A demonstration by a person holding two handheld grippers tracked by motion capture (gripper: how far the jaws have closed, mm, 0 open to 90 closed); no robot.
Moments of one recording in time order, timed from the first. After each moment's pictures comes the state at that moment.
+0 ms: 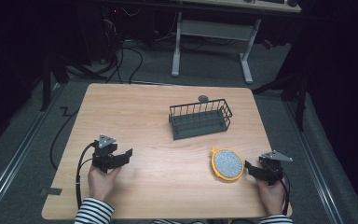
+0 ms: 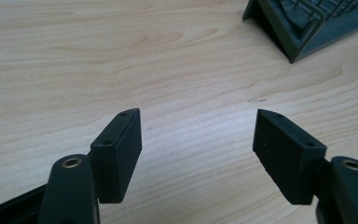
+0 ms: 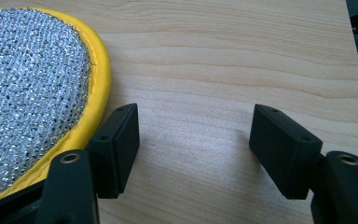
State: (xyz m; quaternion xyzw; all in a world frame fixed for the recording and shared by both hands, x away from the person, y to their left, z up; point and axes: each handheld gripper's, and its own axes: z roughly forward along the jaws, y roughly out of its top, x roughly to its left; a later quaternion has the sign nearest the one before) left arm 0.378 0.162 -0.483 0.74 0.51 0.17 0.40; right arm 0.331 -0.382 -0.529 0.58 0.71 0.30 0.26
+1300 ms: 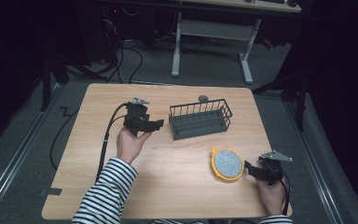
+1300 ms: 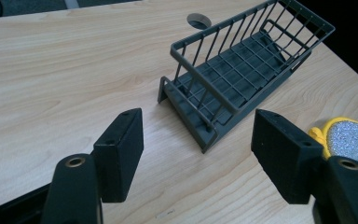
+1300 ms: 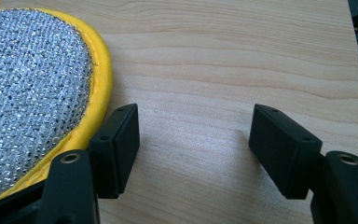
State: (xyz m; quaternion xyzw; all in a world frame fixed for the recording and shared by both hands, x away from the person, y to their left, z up) left arm 0.457 0.066 -0.398 0.78 0.46 0.11 0.41; right arm 0.332 -0.381 -0.529 0.58 0.71 0.30 0.25
